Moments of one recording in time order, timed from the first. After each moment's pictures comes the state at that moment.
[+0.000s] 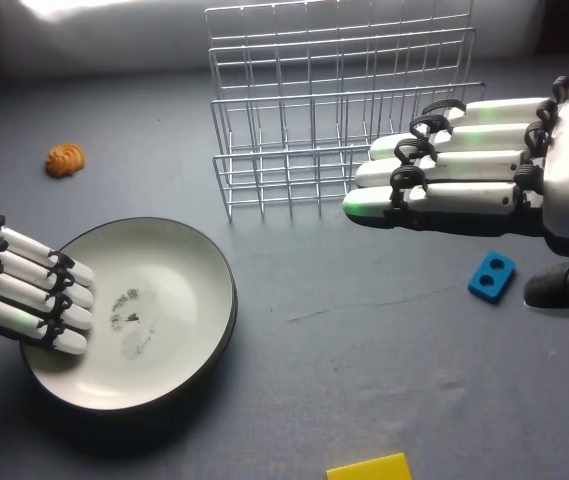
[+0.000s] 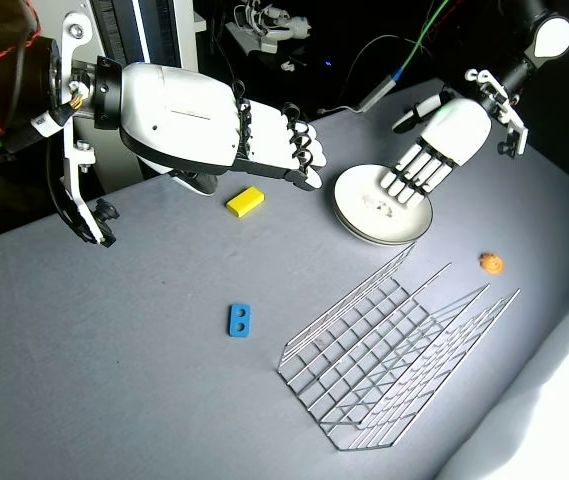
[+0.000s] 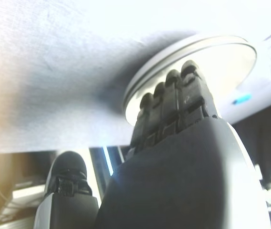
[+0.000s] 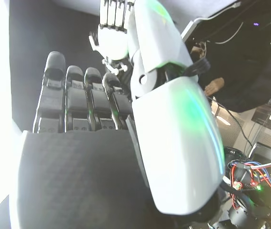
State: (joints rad) left arm 0.76 -1.05 1.79 1.77 -1.29 -0.06; right arm -0.49 -0.63 0.74 -1.03 0.50 -0.11
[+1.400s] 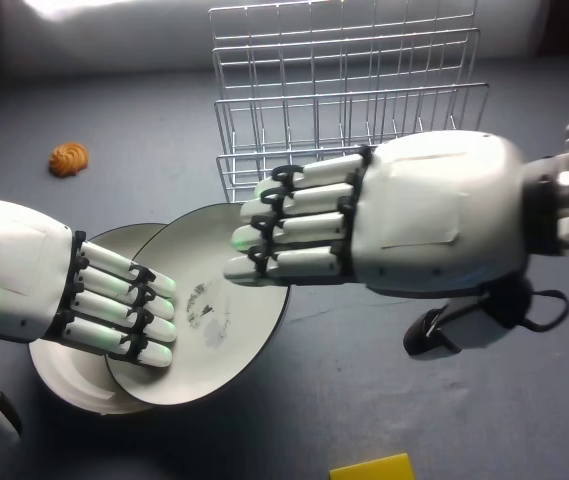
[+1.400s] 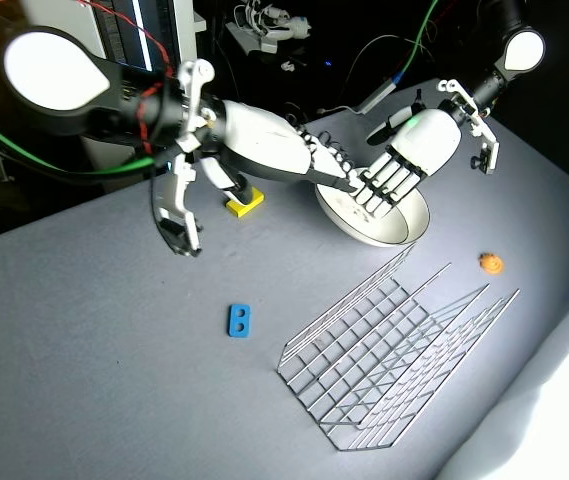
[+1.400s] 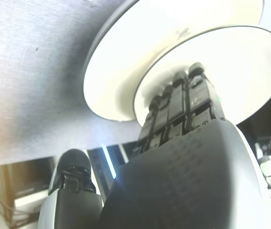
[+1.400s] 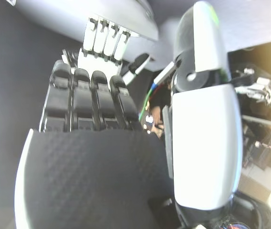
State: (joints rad) left arm 0.72 -1.05 1.61 1.78 -1.19 -0.04; right arm -0.47 -0.99 0.85 -1.07 0.26 -0.34
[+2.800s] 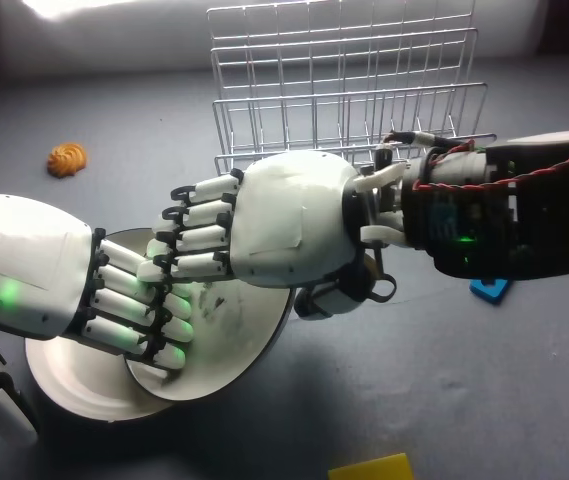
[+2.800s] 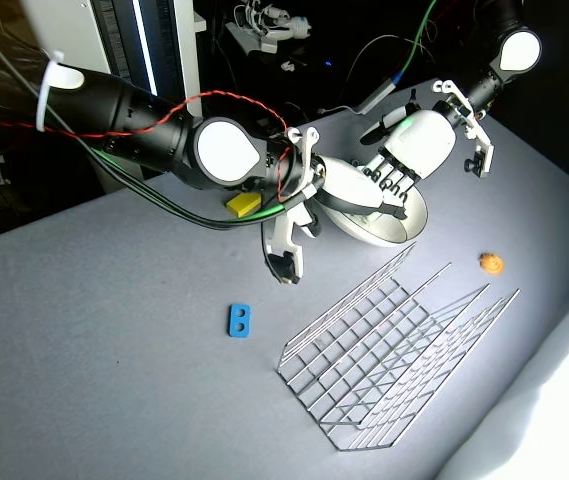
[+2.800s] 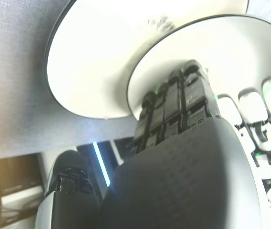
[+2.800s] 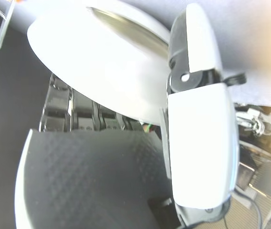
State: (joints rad) left arm 0.68 -1.06 1.57 1.80 -1.16 -0.10; right arm -0.49 -1.40 1.20 -1.07 0.24 -0.46
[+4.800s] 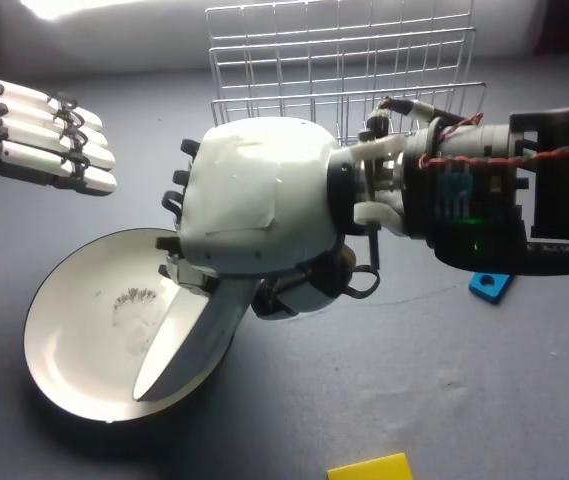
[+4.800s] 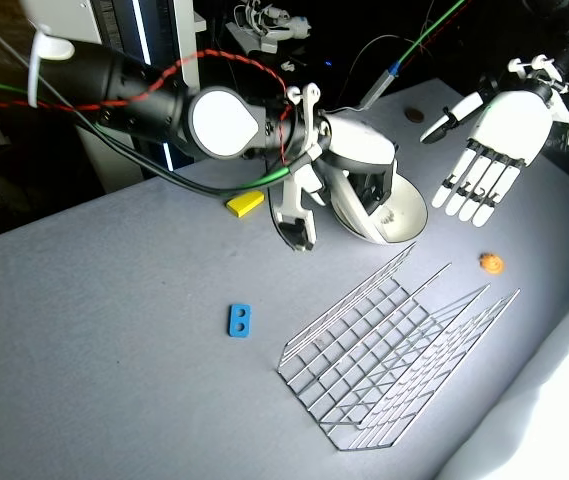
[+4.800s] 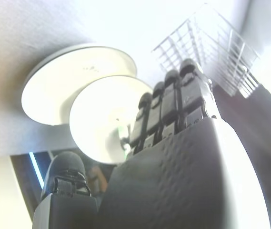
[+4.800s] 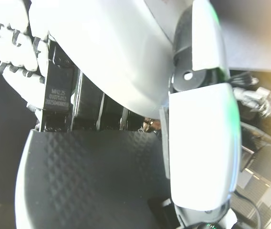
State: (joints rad) left arm 0.49 -1.07 1.90 1.73 -1.24 -0.27; right arm -0.42 -1.34 1.06 -0.86 0.25 -0.60
